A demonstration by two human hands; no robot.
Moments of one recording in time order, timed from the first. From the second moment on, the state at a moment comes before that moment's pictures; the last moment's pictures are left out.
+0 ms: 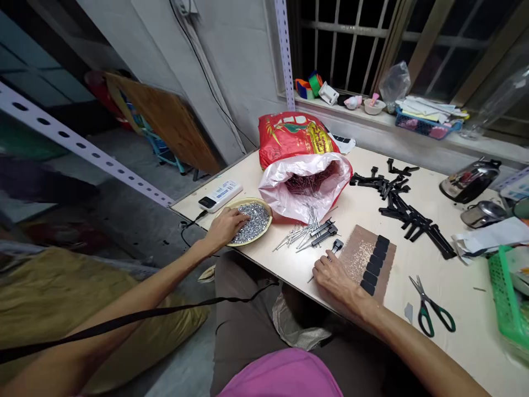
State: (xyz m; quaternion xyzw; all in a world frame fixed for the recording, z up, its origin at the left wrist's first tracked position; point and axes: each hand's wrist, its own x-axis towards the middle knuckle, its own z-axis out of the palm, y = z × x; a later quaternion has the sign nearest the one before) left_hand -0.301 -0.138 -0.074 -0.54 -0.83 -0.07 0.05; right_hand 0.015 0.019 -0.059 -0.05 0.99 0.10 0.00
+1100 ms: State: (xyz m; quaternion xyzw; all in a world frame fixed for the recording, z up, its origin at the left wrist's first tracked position) left_hand -0.276 -0.121 -0.039 -0.15 -0.57 -0.69 -0.42; right_hand -0.086 -0.012 -0.024 0.12 0.90 -0.29 -0.31
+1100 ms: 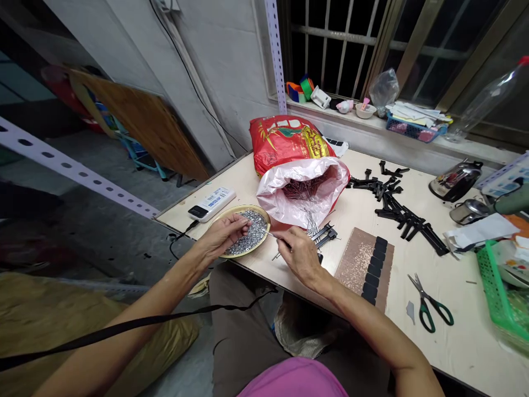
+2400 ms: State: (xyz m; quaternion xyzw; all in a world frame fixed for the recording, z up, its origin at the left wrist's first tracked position) left_hand -0.181 -0.087 -0.013 -0.27 -0.58 -0.58 -0.51; right_hand -0.023 -0.002 -0.013 0.26 0.92 -0.22 -0.19
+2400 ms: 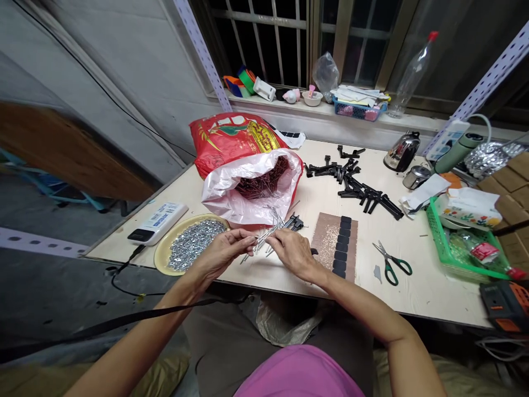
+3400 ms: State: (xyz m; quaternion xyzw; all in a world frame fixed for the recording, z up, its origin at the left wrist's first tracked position) left_hand -0.166 -0.075 -0.022 -0.23 -0.58 -0.60 -0.50; right_hand -0.011 -0.004 -0.026 0.22 0.95 0.02 -0.23
